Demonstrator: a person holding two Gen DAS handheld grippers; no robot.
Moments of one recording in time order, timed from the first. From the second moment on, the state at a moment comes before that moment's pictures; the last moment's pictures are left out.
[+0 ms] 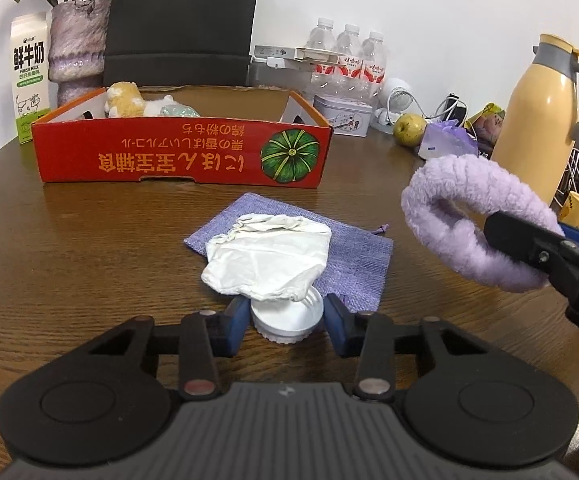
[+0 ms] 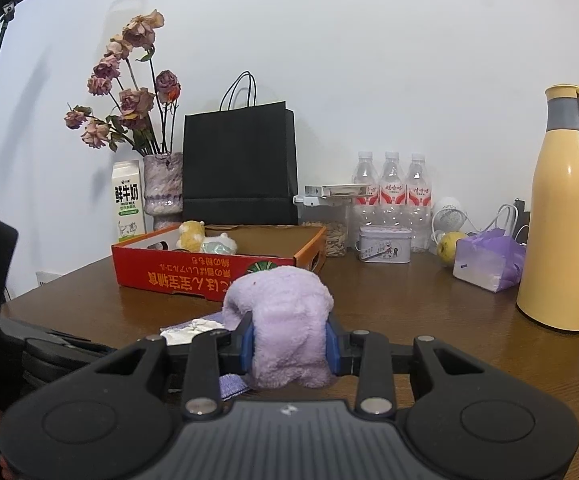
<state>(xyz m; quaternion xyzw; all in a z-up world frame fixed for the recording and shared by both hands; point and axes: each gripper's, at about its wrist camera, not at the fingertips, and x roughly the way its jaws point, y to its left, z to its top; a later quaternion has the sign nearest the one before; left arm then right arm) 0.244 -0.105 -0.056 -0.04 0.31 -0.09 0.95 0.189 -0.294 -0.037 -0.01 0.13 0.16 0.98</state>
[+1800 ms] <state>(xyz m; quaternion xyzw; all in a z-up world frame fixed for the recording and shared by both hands) 0.224 -0.021 0.020 -0.06 0.18 -0.05 0.98 0.221 -0.193 0.003 -0.05 0.13 0.23 0.96</state>
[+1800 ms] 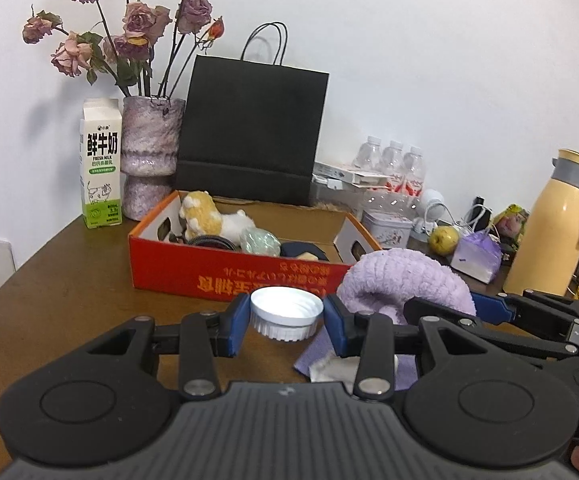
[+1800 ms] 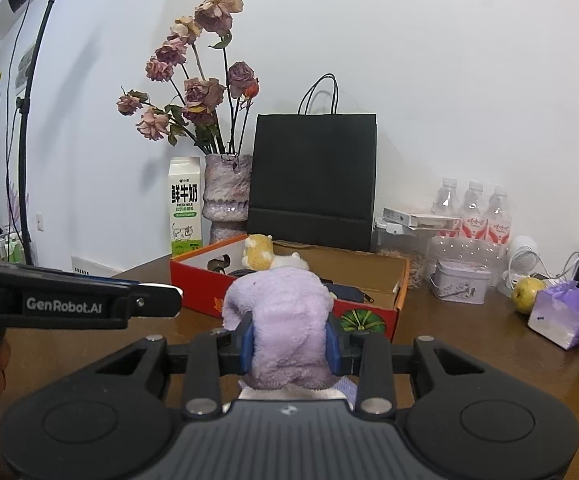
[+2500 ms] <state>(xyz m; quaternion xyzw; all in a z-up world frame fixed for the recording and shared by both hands) 0.302 0.000 0.036 -0.08 0.17 -0.03 0.98 0.299 -0.159 0.015 -0.04 0.12 0.24 0.96</state>
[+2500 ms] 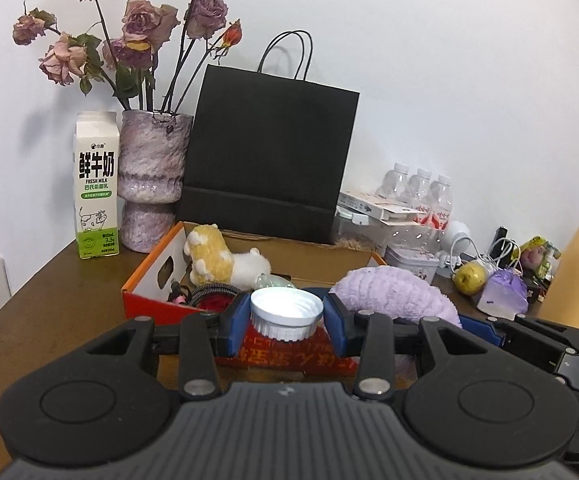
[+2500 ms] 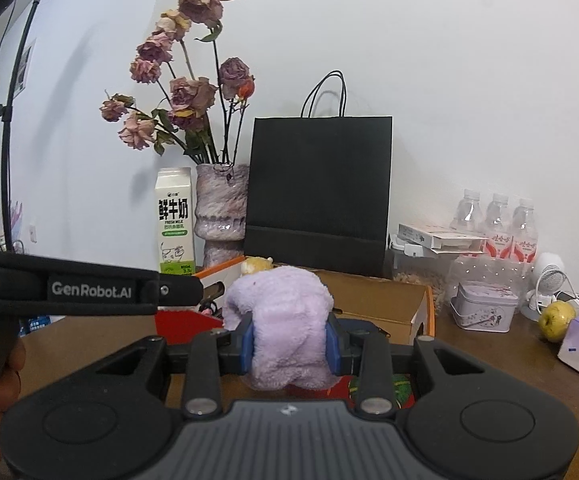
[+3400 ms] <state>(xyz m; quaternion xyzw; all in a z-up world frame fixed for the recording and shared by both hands) 0.406 0.019 0.035 -0.09 0.15 -0.02 0.98 0.402 -0.150 0.019 -0.02 0.11 0.21 0.97</state>
